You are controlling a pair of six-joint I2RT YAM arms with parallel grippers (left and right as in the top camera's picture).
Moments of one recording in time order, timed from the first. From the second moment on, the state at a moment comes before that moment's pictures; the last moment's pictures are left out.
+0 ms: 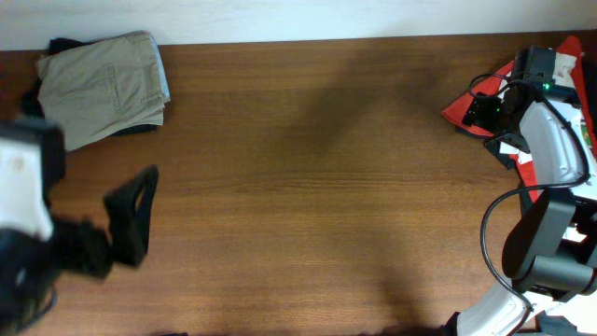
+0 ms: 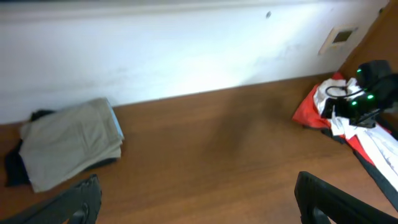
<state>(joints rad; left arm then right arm) 0.10 1.29 2.55 -1.69 0.38 0.09 -0.28 1.92 1.58 -0.84 0.11 0.26</state>
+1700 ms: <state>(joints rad) 0.01 0.07 0.17 -0.05 0.21 0.19 -0.28 1.92 1.58 -0.84 0.11 0.26</state>
